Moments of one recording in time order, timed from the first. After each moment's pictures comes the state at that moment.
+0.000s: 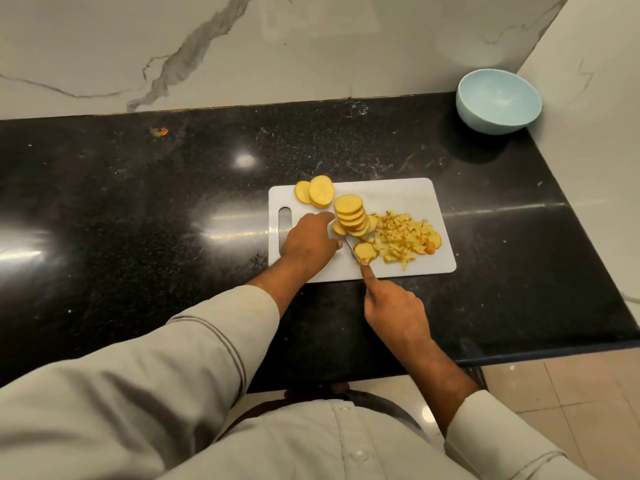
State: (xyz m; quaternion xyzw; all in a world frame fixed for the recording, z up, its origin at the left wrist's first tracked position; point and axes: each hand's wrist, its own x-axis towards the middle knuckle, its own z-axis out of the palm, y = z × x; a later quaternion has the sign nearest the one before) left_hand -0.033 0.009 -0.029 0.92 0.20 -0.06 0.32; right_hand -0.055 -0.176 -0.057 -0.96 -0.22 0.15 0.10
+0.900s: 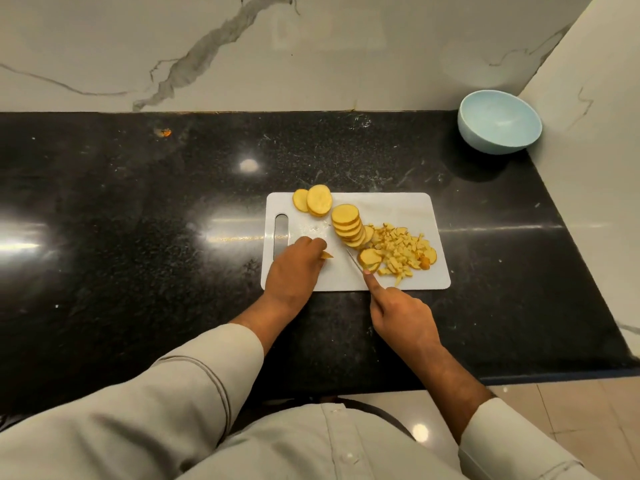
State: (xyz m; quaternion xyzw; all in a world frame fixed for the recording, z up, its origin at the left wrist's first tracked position) left_hand -0.070 0.003 -0.051 0.95 0.15 0.05 0.28; right_hand -0.031 -0.199 -0.058 -0.94 -0.28 0.15 0.07
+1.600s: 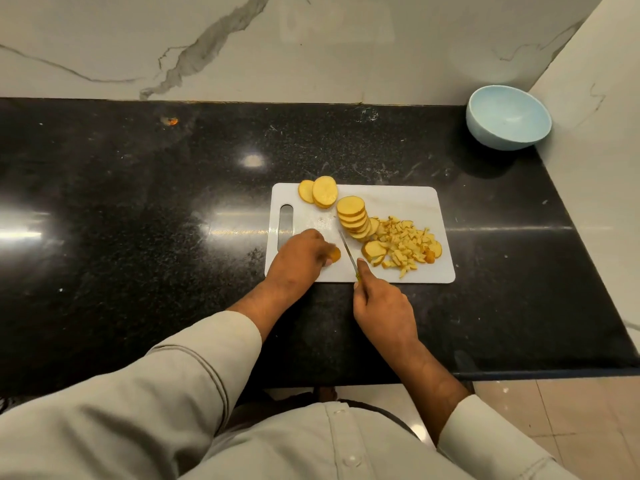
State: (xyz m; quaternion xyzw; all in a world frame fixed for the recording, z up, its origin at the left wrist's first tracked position) left_hand -0.067 0.008 -0.050 0.94 0.15 -0.01 0.31; right_hand -0.056 -0.165 -0.049 -0.95 -0.22 0.13 0.21
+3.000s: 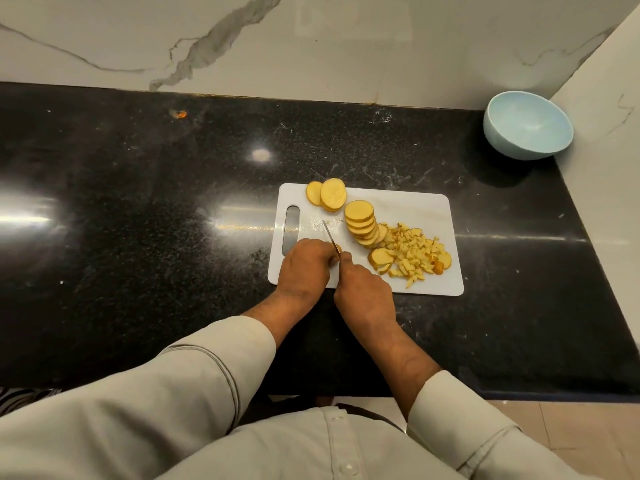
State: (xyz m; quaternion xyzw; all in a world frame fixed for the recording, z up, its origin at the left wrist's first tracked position) left_hand -0.065 -0.004 -0.062 0.94 0.20 0.06 0.28; right_hand -0.037 -0.117 -0.058 -0.94 -0.29 0.14 0.08
